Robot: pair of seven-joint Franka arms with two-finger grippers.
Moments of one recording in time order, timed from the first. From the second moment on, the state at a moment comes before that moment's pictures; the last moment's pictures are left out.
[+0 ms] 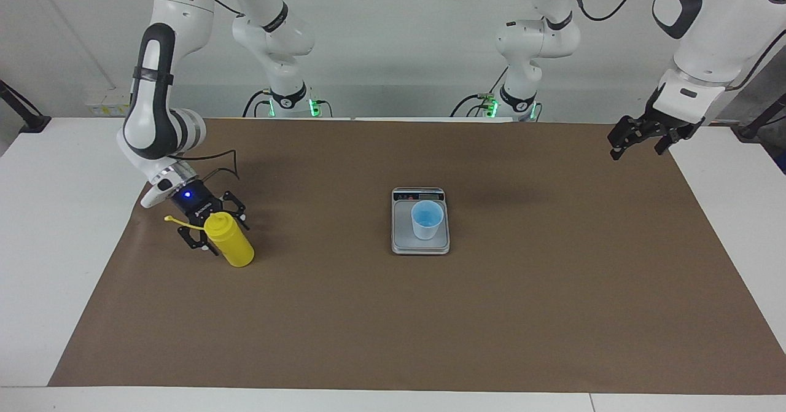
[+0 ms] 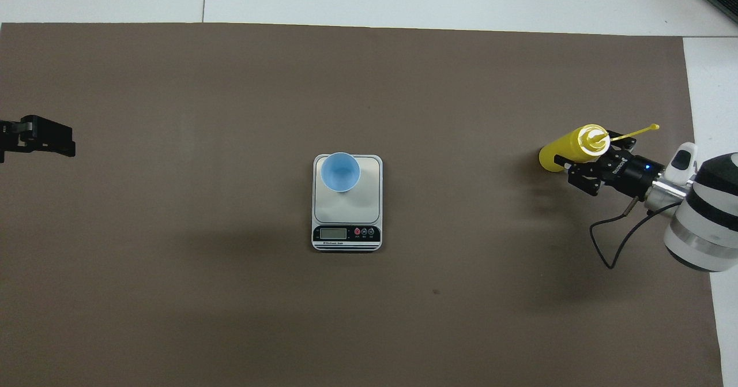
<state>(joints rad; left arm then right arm) -0.08 0.01 0.05 -1.58 0.05 1.59 -0.08 -0.22 0.24 -0.03 -2.17 1.45 2.28 -2.07</state>
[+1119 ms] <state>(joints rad) -0.08 0.01 0.04 -1.58 0.05 1.60 -0.08 -0.06 0.16 -0.03 -2.14 1.34 2.43 -1.87</state>
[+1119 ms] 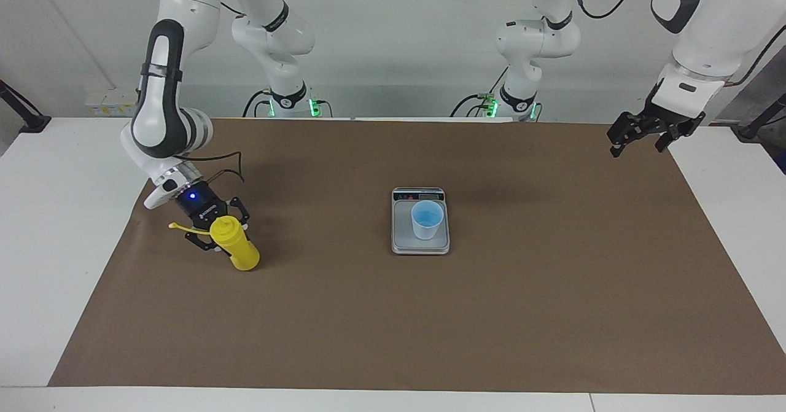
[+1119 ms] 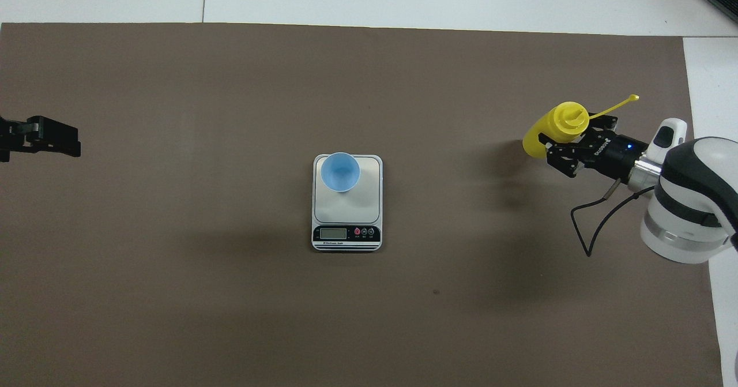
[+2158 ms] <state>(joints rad) -0.08 0.01 0.04 -1.58 0.05 1.59 -0.08 0.13 0.12 -0.02 -2.03 0.69 2.55 -1.23</state>
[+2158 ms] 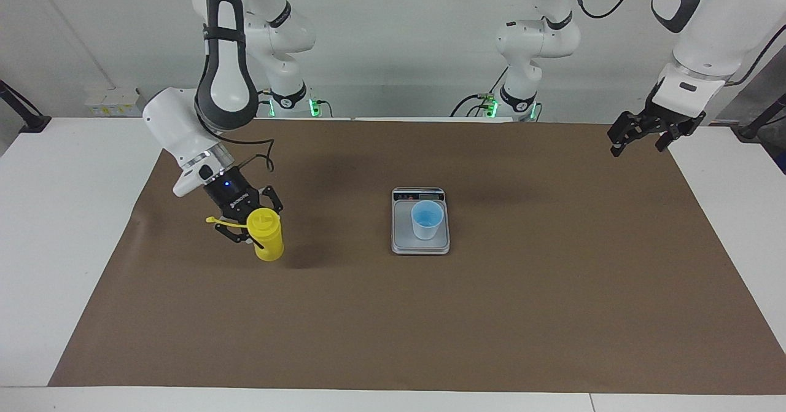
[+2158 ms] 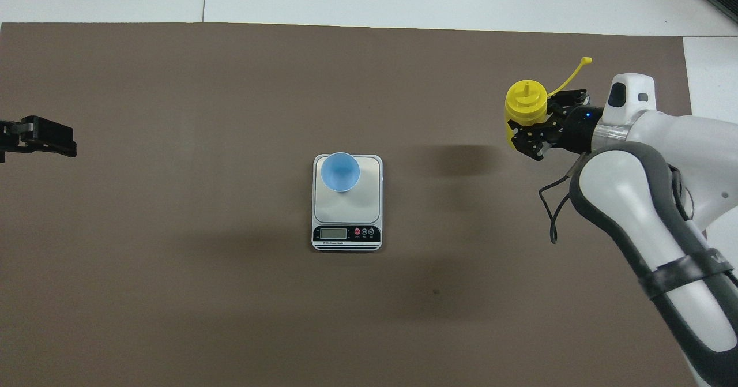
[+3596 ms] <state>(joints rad) -0.08 0.01 0.04 -1.58 0.05 1.59 -0.08 0.50 0.15 -0.02 -1.95 -0.60 2.43 -0.44</state>
